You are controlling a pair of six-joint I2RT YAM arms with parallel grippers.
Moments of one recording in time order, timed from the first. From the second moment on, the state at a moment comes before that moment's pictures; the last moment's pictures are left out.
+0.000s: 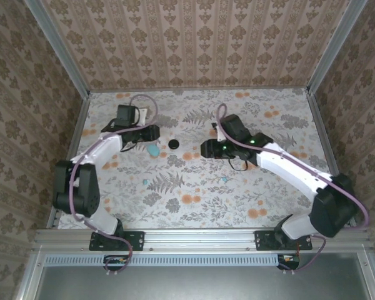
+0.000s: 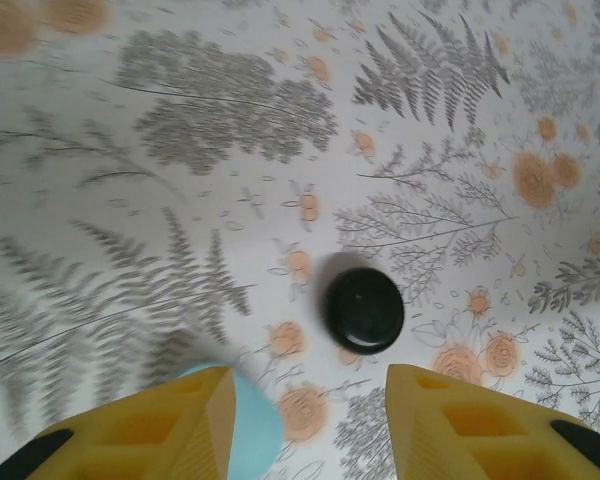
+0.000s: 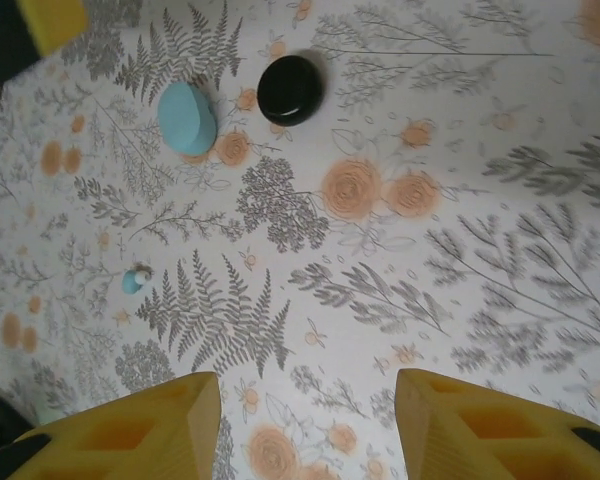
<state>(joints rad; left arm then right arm) -0.20 1.53 1.04 -0.34 0.34 -0.19 0.63 1.50 1.18 -0.55 -0.17 0.52</state>
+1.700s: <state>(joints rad) 0.09 1.03 0.55 -0.24 0.42 -0.33 0.86 2.67 2.48 -0.90 0.03 0.10</state>
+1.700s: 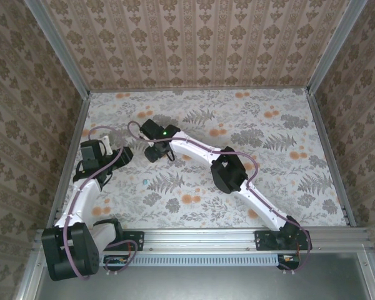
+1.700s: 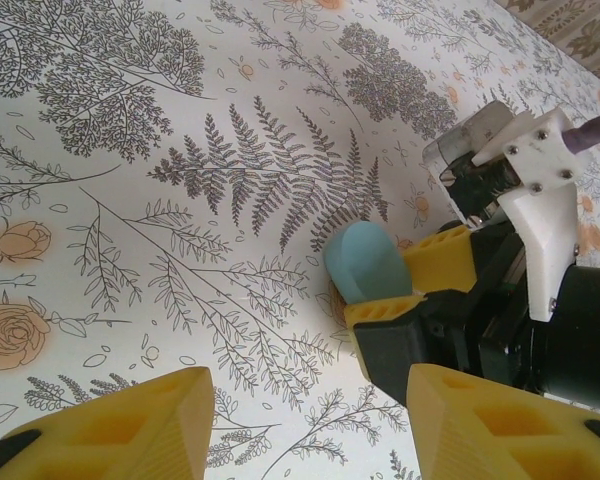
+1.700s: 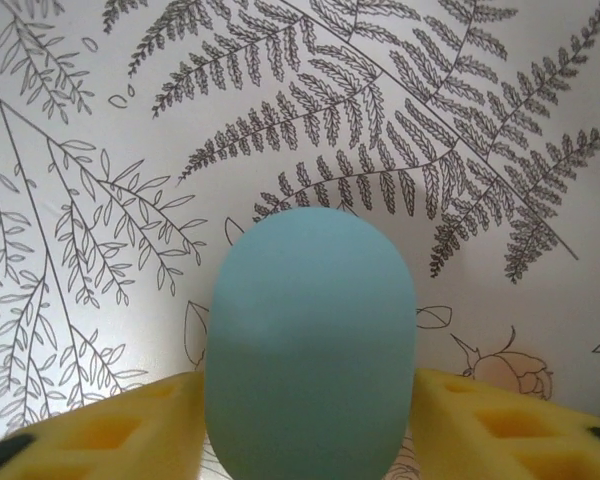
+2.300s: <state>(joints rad) 0.09 0.88 0.54 -0.24 0.51 -0.33 0.81 2.27 1.84 -0.70 -0.12 -0.03</state>
